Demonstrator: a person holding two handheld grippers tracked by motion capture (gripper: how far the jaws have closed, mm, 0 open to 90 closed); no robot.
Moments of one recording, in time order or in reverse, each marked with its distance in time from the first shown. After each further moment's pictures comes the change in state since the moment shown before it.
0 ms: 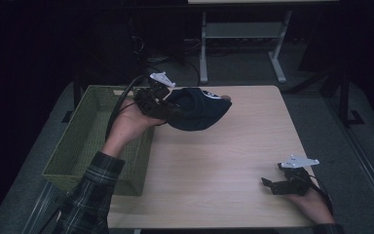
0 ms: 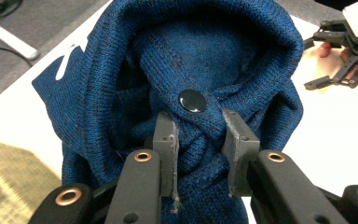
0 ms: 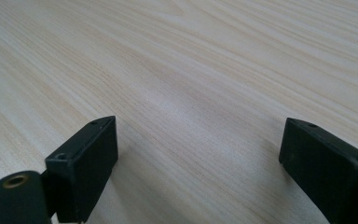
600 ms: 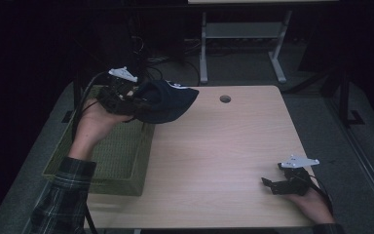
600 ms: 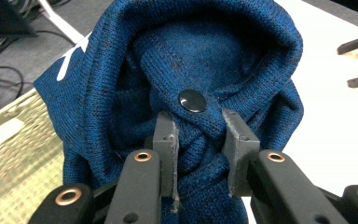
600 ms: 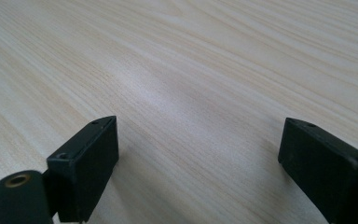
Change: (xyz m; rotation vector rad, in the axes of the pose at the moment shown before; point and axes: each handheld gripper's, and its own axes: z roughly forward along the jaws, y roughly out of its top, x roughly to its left) left arm 0.034 -0.041 -0.055 -0.025 0.137 -0.102; right arm 0.000 0.000 0.000 -0.001 -0.003 -0.002
